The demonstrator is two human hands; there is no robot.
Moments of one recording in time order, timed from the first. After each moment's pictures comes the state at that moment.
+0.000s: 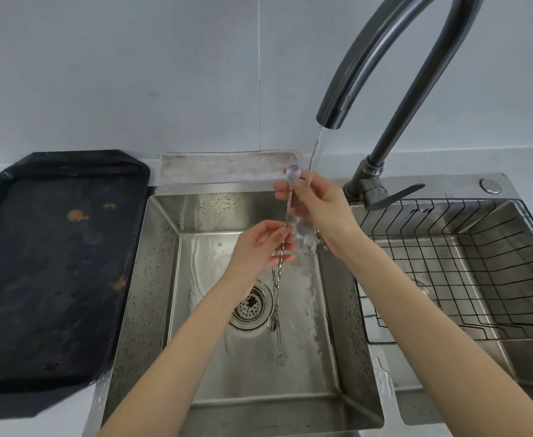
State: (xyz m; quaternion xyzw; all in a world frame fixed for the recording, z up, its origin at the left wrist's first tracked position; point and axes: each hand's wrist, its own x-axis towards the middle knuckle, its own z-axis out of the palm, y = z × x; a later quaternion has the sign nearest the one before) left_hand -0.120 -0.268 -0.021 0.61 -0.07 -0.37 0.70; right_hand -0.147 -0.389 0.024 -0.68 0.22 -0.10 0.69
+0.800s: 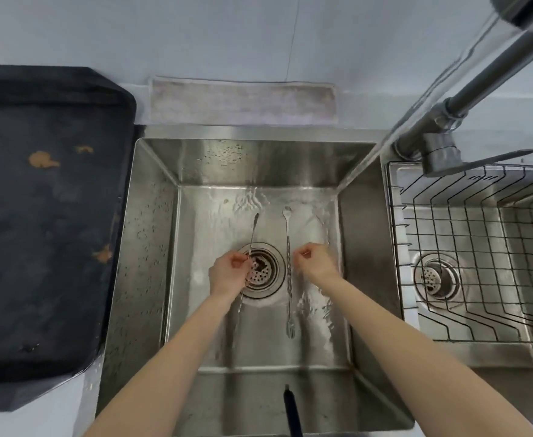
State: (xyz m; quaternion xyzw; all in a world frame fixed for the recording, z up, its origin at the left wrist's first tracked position) left_hand -0.115 -0.208 -0.175 0.82 0.14 -0.34 0.44; right_hand -0.172 -0.357 -0.176 -0.76 0.43 0.20 0.44
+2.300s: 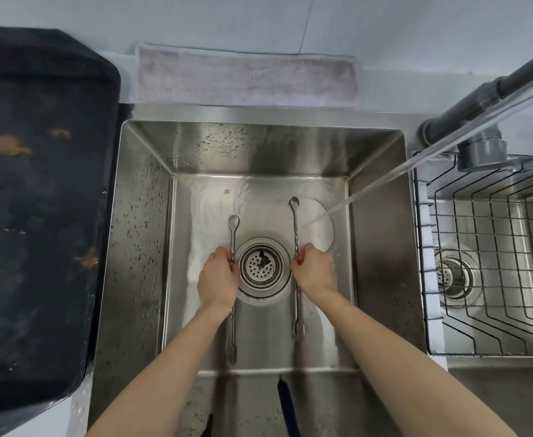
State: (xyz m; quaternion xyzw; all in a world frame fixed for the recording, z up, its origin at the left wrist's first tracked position) left_hand -0.111 -0.188 -0.210 0.93 0.01 -0.28 0.26; right_hand -0.168 -0.331 -0.192 -0.83 0.41 0.23 0.30
